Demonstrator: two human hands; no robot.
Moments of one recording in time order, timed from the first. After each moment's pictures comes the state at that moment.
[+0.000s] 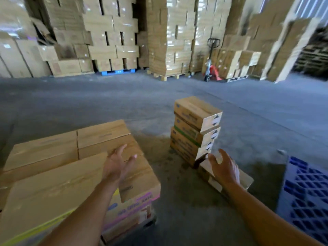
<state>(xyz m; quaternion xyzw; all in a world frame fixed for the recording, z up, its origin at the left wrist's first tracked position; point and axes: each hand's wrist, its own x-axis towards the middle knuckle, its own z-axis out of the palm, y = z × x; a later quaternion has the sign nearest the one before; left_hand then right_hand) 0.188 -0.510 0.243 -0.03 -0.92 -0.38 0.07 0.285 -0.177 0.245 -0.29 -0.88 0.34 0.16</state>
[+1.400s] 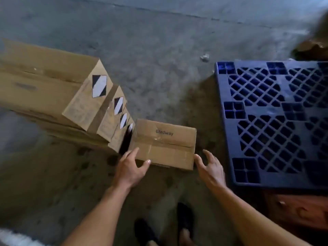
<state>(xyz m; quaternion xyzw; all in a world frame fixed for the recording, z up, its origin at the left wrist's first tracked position) -0.152 0.181 -0.035 -0.31 -0.88 -0.20 -0.29 0.072 0.318 -0.057 -0.63 -0.63 0.45 0.03</state>
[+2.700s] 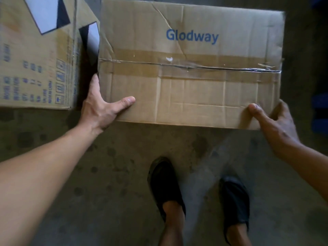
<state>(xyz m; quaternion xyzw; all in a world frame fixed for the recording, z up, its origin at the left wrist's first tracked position) -0.364 0.222 -0.504 -0.28 -0.85 -0.24 -0.37 0.035 0.364 -0.495 -0.74 -0.52 0.43 0.05</state>
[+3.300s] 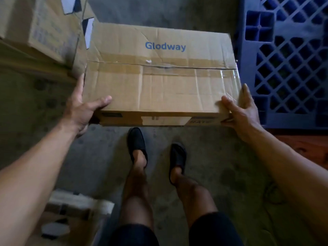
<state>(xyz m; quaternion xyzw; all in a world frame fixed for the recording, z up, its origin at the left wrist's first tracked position) -0.257 0.143 -0.227 -0.11 -0.75 -0.47 -0.45 0.118 0.367 -0.203 -0.67 -0.47 0.56 0.14</state>
